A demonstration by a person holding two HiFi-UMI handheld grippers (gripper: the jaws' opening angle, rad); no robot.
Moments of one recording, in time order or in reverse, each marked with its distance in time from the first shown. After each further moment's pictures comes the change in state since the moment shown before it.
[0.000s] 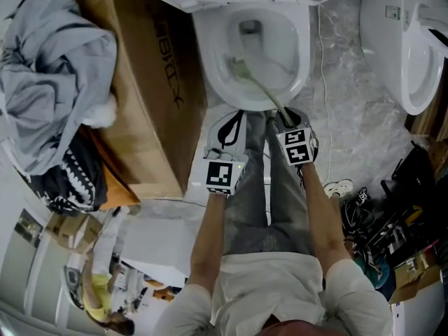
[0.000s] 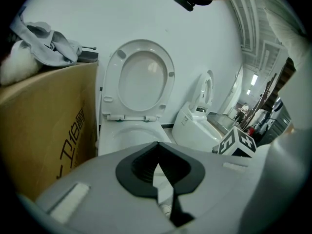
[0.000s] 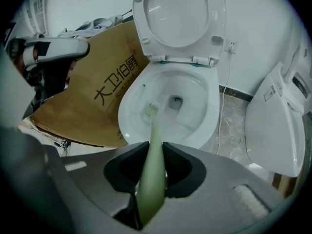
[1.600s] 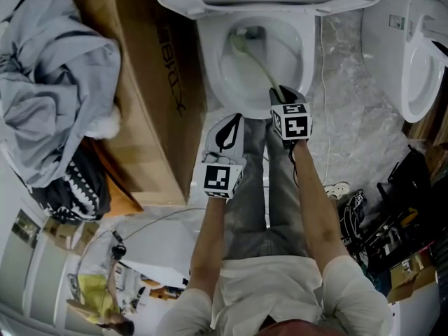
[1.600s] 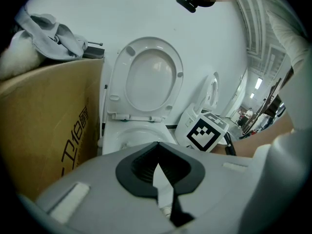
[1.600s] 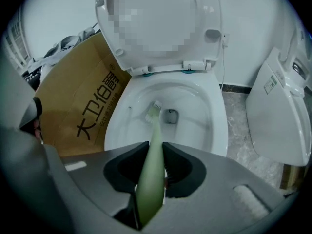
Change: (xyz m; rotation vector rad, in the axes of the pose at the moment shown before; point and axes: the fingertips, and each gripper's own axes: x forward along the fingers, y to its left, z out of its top) left arm 0.010 0.025 0.006 -0.059 0.019 0.014; right arm 0.042 -0.028 0.095 0.224 -0.041 -0.006
